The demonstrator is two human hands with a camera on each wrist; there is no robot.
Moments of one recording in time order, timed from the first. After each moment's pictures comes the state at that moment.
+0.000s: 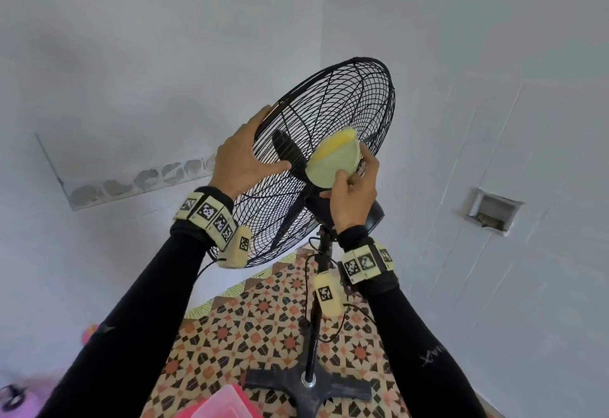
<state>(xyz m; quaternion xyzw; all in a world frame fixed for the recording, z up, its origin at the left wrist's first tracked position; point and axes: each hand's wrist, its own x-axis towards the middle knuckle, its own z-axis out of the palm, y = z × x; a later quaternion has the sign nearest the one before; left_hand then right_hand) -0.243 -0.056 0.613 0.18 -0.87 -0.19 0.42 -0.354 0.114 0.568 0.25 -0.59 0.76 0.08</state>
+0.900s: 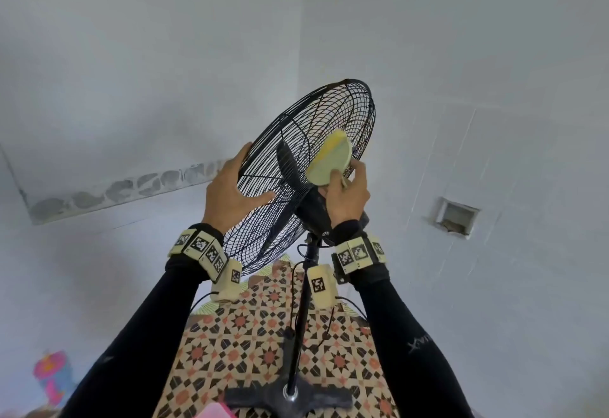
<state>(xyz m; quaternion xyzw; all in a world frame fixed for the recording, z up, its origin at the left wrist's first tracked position) -0.210 -0.069 0.558 0.15 -0.82 -0.30 0.45 -0.333 0.107 0.585 0.21 -0.65 0.72 0.09</state>
